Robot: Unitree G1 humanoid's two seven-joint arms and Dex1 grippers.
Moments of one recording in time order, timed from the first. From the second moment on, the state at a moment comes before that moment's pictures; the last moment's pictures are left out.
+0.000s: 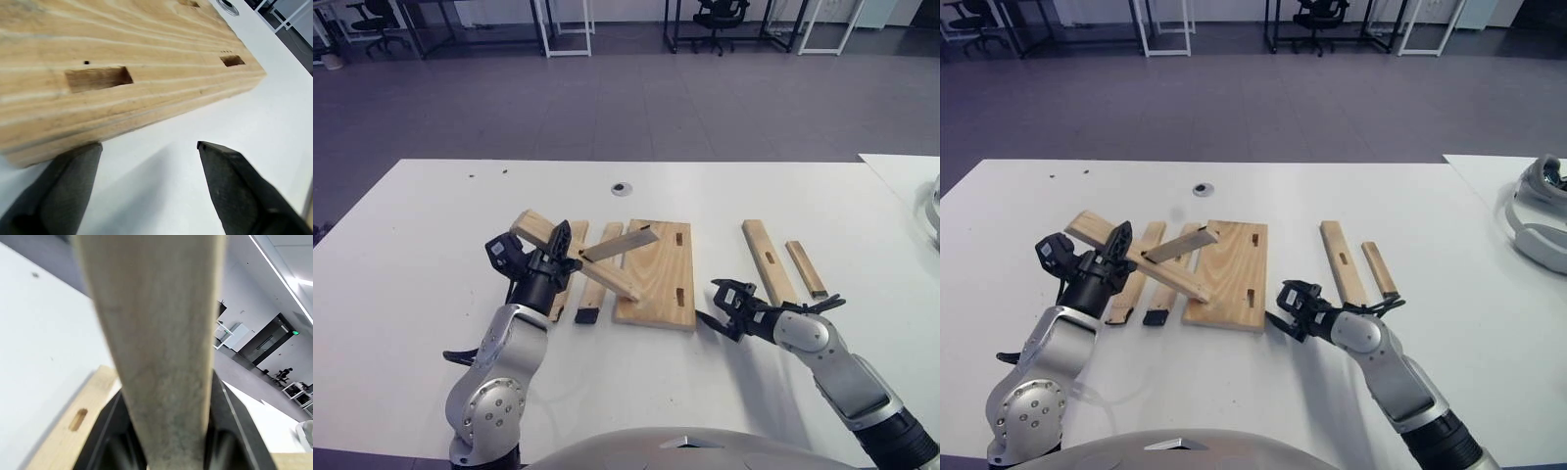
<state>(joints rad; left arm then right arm) 0.19 0.05 0.06 -0.75 -0.79 0.55 0.26 0.08 -0.62 0.33 -0.34 -0.04 0.42 0.57</state>
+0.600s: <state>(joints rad) 0.04 0.29 0.10 -0.75 -0.75 0.72 0.13 0.01 -0.51 0.39 -0.26 -0.05 0.38 0.56</state>
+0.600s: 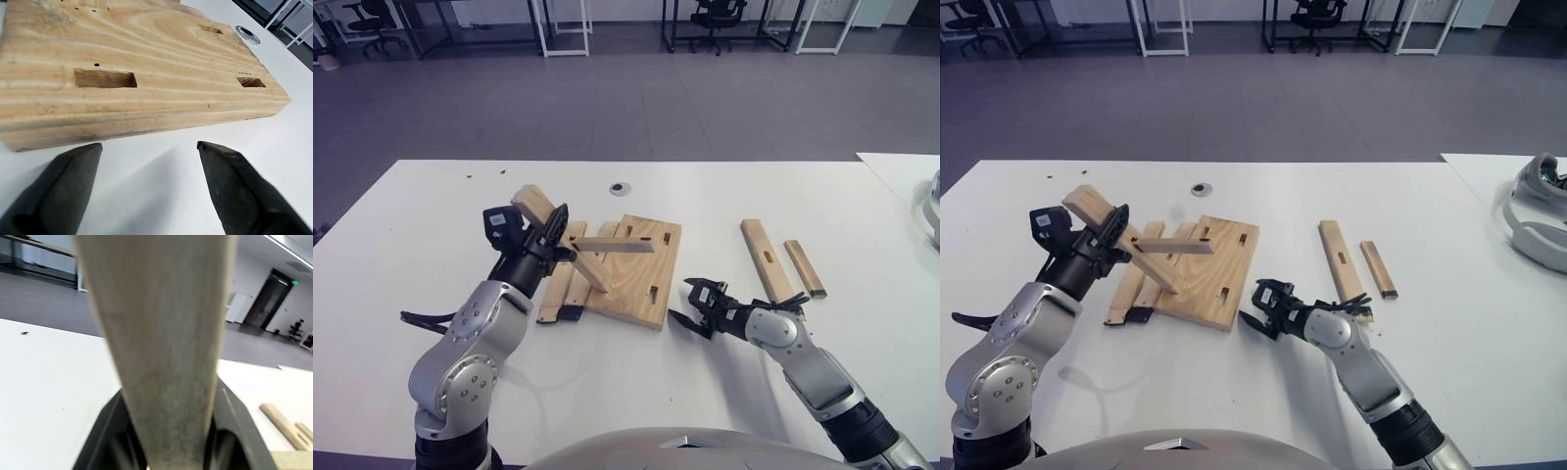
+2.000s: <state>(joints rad) -0.06 0.49 -0.16 -0.31 -0.65 0.63 -0.13 -0.22 -0.43 -0.07 -0.02 0.02 0.38 0.31</state>
